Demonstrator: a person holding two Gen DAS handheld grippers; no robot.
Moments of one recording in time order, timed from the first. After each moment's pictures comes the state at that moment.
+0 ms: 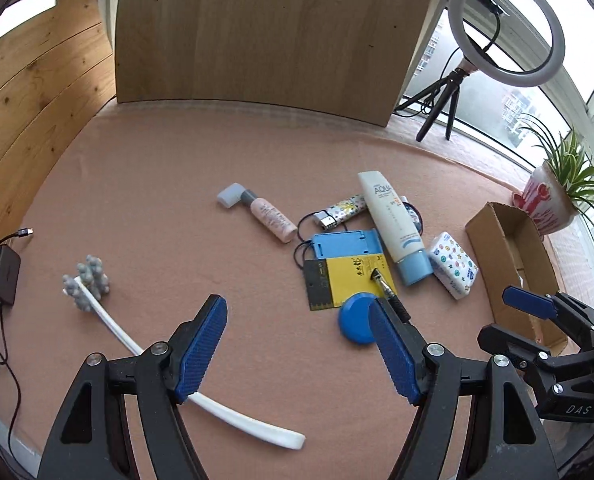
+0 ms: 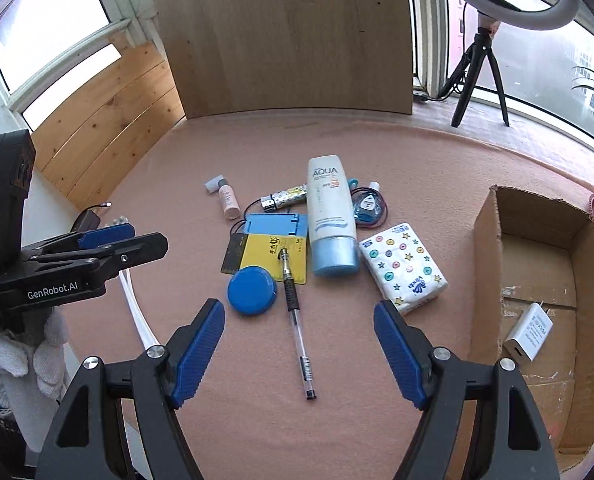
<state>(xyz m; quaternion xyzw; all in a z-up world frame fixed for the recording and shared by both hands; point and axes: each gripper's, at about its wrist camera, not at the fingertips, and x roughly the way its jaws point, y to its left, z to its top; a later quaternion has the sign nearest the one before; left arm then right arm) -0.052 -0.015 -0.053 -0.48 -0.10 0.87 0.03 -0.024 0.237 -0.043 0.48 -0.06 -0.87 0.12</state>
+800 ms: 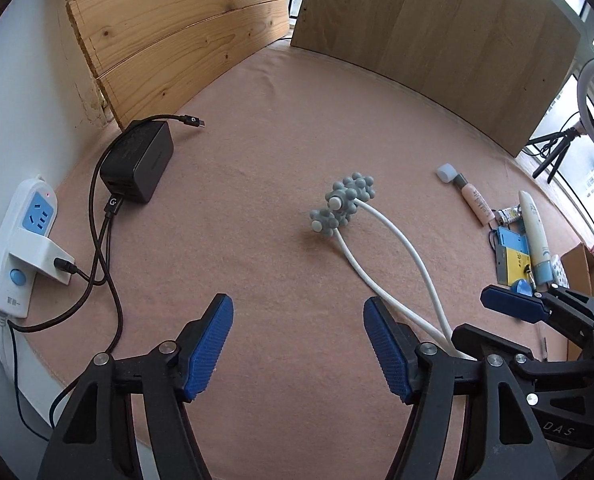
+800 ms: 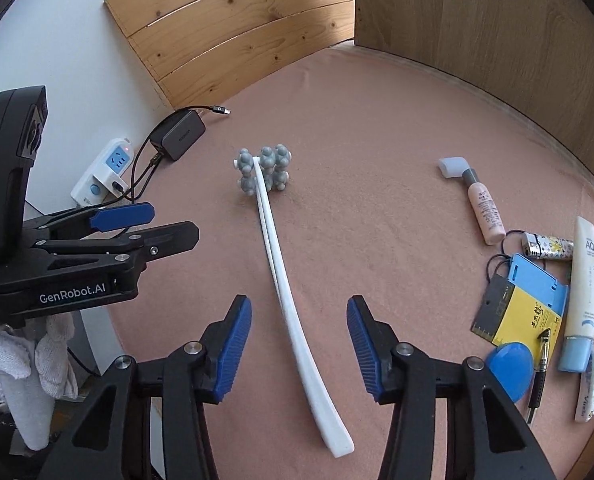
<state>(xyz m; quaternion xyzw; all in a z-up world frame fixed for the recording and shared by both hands) 0.030 -0.192 -0.108 -0.50 -0.17 0.84 -0.10 -0.066 0.008 -0.091 0.52 0.07 -0.80 0.28</state>
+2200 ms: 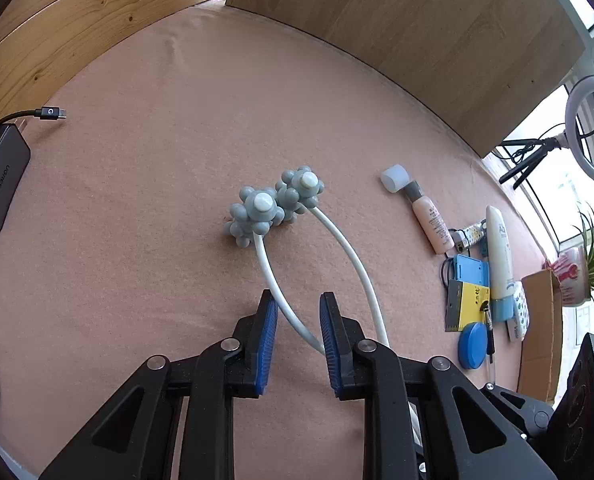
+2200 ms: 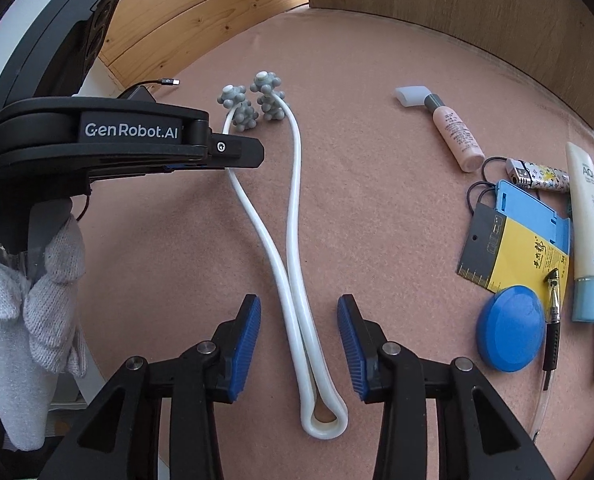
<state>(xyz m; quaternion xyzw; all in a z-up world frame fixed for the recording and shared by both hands) -0.067 -0.148 -0.139 -0.52 -0.25 0.82 -0.01 -0.067 0.041 -0.133 0.56 0.05 -0.79 0.23</state>
